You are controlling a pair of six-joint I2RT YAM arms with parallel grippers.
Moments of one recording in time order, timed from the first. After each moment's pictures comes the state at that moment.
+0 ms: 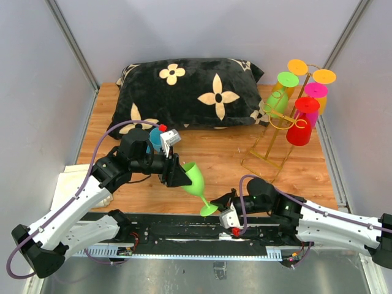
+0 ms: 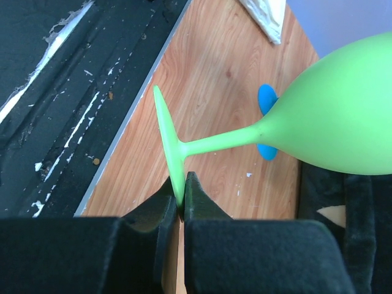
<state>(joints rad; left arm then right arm) -0.68 0.90 0.93 -0.55 0.65 -0.32 1.15 0.69 0.37 -0.08 -0.41 -0.99</state>
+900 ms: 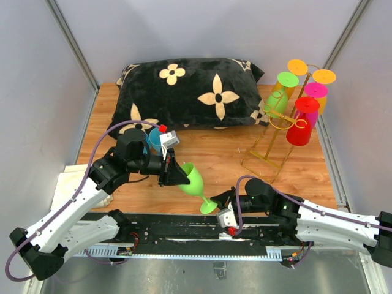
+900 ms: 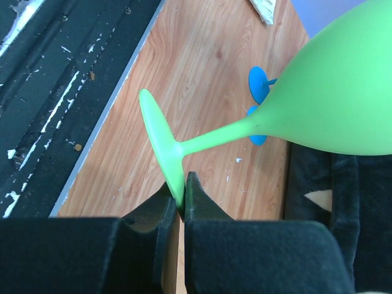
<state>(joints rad) -0.68 0.87 0.93 -0.51 0.77 -0.27 1.15 0.73 0.37 -0.05 -0.33 -1.03</state>
